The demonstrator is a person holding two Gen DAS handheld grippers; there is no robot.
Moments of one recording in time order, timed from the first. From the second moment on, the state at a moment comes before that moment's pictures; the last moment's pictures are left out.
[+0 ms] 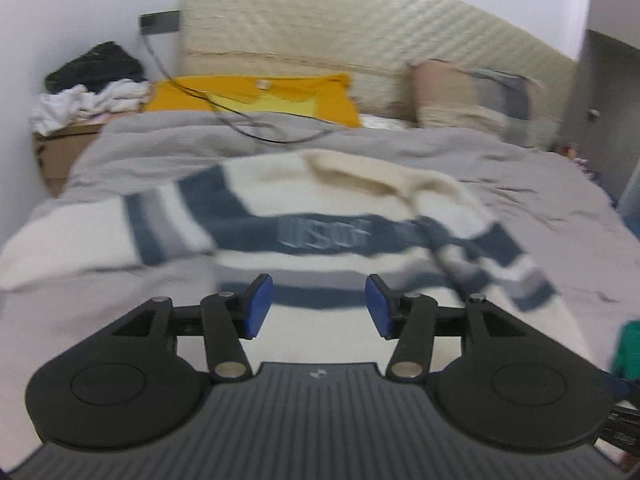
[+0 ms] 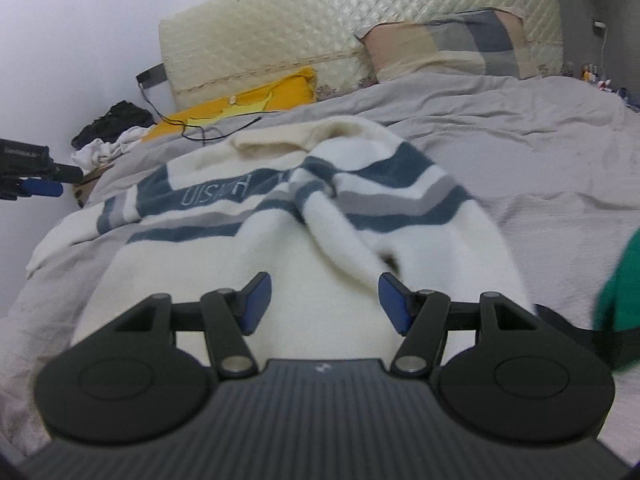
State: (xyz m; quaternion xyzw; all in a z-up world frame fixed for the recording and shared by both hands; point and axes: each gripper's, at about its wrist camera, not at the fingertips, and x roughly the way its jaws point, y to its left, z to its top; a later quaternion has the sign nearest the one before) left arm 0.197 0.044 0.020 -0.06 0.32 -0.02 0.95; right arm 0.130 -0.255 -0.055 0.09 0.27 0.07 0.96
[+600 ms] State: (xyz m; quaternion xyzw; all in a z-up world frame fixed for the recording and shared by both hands) left arm 0.134 -0.071 -0.090 -0.06 0.34 -0.08 0.93; right arm 0.118 -0.293 -0.049 0.12 0.28 0.02 0.95
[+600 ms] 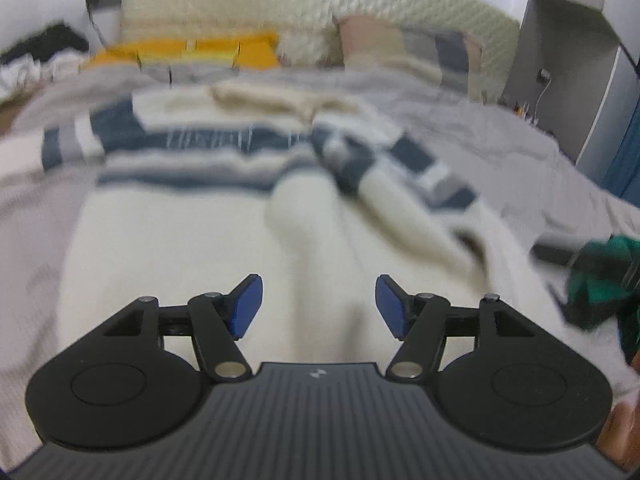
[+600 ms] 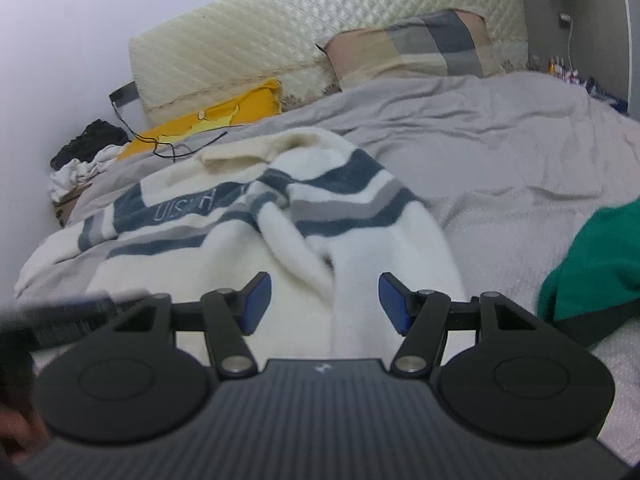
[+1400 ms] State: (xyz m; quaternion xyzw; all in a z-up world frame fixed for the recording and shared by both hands) left arm 0.162 -0.044 -0.134 -0.16 0.41 -0.06 0.90; right arm 0.175 -0.391 -0.129 0.37 0.38 -0.08 0.85
